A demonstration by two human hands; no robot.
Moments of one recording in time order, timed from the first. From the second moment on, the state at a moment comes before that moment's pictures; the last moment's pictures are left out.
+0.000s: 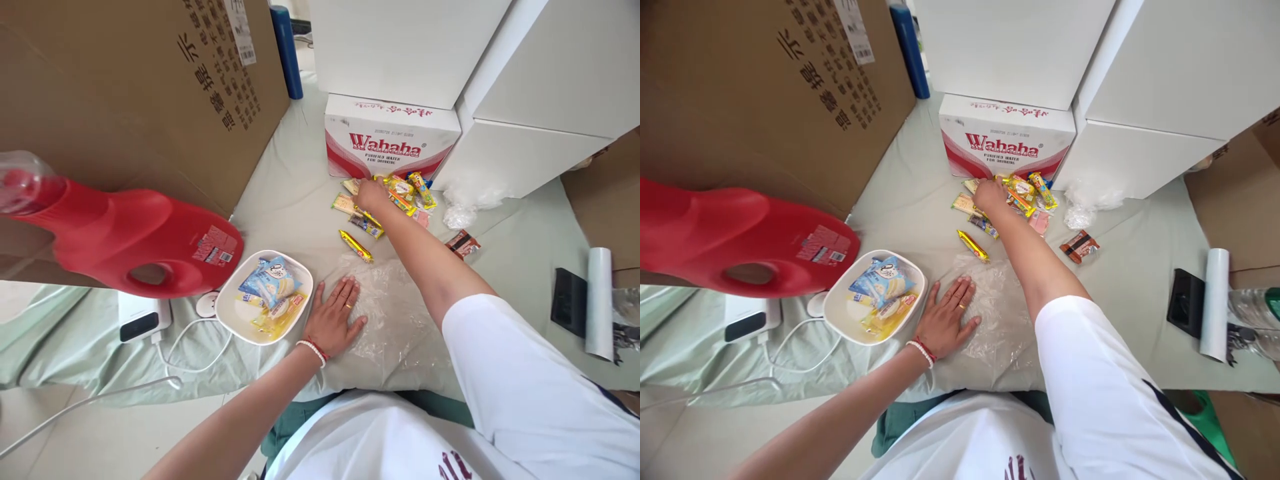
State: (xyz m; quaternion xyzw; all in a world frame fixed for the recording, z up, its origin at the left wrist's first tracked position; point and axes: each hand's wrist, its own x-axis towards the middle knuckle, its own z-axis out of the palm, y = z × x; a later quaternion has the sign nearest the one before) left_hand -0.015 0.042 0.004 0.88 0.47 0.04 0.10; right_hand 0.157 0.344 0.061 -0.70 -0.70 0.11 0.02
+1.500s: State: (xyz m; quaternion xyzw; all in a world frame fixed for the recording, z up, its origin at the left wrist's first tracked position) left_hand -0.010 0.045 0.007 0.87 0.48 0.05 0.07; right_hand 0.379 -0.049 0.060 -0.78 -0.63 0.02 0.03
